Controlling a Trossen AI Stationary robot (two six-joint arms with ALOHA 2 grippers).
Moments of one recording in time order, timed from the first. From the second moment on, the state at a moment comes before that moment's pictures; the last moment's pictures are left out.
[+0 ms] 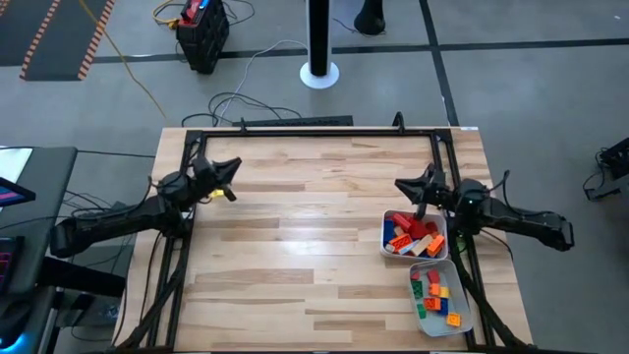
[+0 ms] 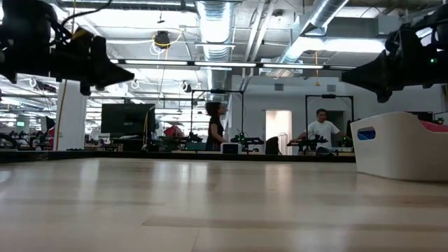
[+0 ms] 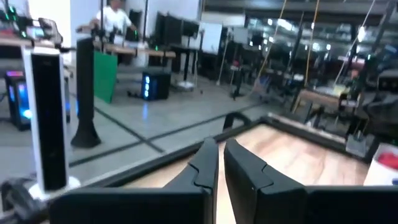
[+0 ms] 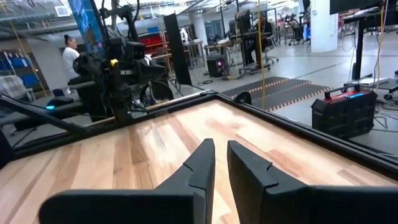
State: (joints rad) left arm 0.44 0.39 0.03 0.47 -0.28 -0.14; right arm -0.25 0.03 0.01 0.05 0.14 0.18
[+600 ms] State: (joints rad) left arm 0.44 0.39 0.04 0.10 -0.28 -0.17; right arm -0.25 0.03 0.01 0.04 0.14 0.18
